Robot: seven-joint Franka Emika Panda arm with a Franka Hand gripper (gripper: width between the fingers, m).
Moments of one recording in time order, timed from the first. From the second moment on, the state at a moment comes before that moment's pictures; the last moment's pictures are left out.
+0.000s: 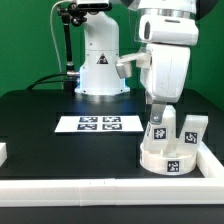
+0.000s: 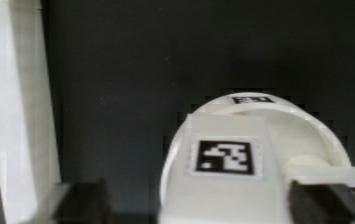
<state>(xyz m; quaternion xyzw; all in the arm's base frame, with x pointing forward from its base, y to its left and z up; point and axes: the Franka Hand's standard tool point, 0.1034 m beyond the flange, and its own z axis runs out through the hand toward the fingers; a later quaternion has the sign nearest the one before) 0.580 0.052 0.091 0.73 0.68 -0.01 0.06</state>
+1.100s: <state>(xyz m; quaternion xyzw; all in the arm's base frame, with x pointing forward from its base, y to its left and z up) 0.580 0.048 0.091 0.89 0.45 0.01 0.06</state>
